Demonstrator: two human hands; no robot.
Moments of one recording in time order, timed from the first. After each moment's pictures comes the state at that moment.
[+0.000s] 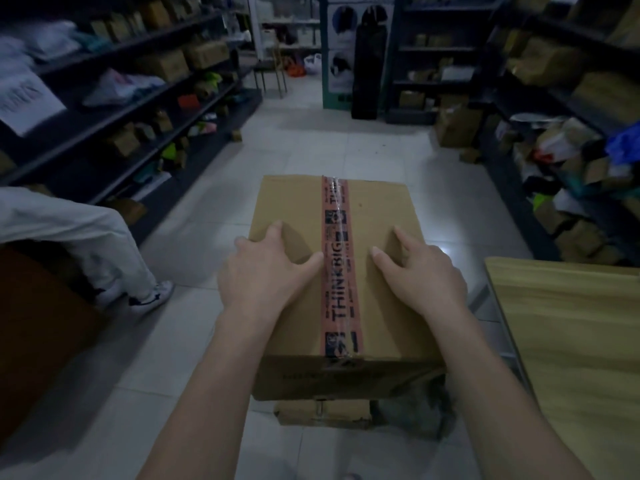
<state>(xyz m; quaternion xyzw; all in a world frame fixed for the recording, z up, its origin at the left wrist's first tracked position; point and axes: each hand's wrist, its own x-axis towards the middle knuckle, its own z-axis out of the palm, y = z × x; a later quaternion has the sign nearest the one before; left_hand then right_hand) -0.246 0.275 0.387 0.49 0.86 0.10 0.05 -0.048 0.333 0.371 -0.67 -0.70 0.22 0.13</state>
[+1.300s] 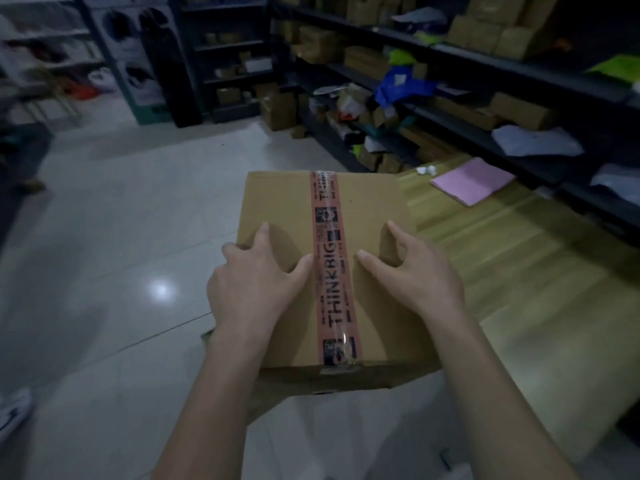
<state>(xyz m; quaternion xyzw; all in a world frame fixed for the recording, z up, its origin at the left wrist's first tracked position) -0.132 0.159 0.388 0.71 0.69 0.12 0.07 0.073 0.109 0.372 -0.83 -0.49 0.15 0.22</state>
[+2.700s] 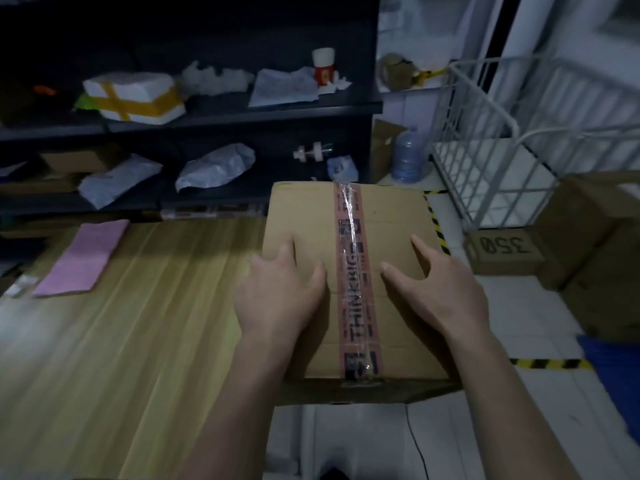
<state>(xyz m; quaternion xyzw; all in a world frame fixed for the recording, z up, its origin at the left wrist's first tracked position) 0.517 -0.214 0.386 0.97 0.20 0.05 0.13 0.556 -0.416 0.365 -0.95 0.05 0.03 0.30</state>
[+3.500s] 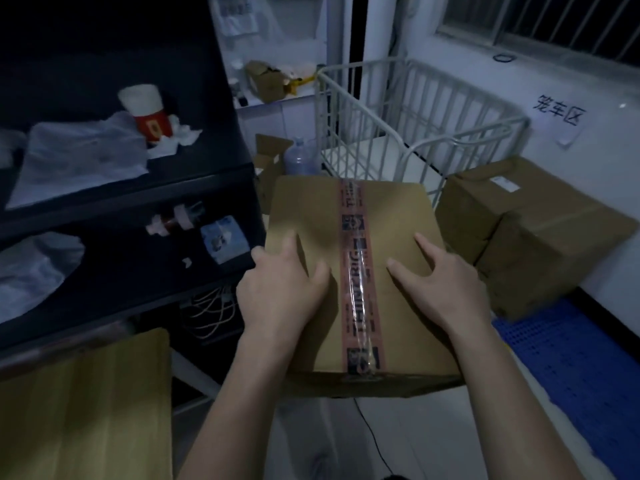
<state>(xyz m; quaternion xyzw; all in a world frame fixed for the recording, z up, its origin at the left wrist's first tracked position) 0.896 -0.324 0.370 0.98 -0.01 0.02 0.17 0.856 -0.532 0.347 -0.92 0.23 -0.04 0.30</state>
